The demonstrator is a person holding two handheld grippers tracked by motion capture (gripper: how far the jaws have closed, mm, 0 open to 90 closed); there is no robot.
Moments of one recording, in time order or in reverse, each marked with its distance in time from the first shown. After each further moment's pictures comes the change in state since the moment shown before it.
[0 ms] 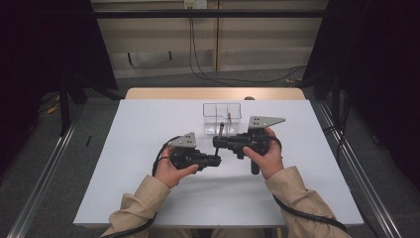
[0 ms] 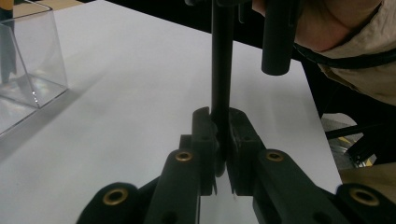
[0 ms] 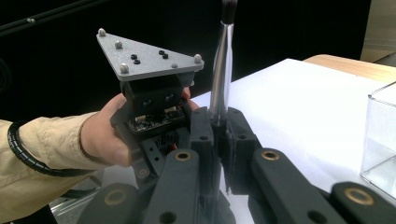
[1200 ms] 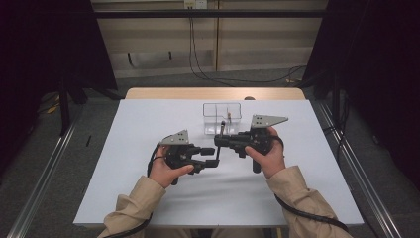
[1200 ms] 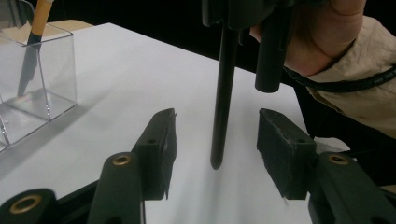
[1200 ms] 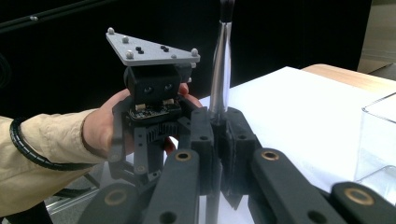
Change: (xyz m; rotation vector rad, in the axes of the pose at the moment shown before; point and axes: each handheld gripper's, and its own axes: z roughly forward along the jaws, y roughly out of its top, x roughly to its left) left arm 0.001 0.000 -0.015 -0.106 -0.002 -0.038; right arm 0.002 0.005 -0.005 -0.014 0.001 -0.039
